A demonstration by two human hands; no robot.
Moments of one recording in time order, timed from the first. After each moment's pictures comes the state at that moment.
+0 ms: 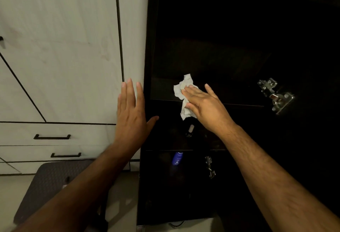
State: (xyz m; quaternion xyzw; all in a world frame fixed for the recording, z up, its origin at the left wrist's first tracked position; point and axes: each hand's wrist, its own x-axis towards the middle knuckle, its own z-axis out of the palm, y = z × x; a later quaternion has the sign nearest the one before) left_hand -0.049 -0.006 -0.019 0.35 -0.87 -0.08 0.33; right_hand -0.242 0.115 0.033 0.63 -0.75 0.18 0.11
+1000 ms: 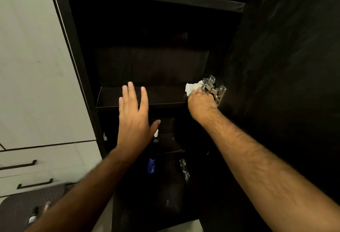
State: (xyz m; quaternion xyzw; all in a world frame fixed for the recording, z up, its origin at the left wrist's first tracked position) left_hand -0.137 0.094 0.014 0.28 -0.90 -0.02 0.33; right_hand -0.310 0.188 0.063 0.38 -0.91 -0.10 0.15
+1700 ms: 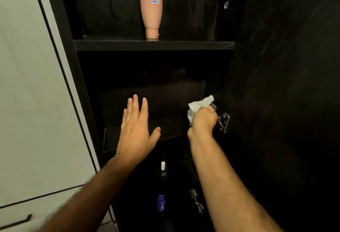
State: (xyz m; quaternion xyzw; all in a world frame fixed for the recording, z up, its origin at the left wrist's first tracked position) left_hand -0.150 0.044 0.079 0.22 -0.92 -0.11 0.31; right_hand -0.304 0.131 0.084 -0.08 -0.49 0.86 -0.06
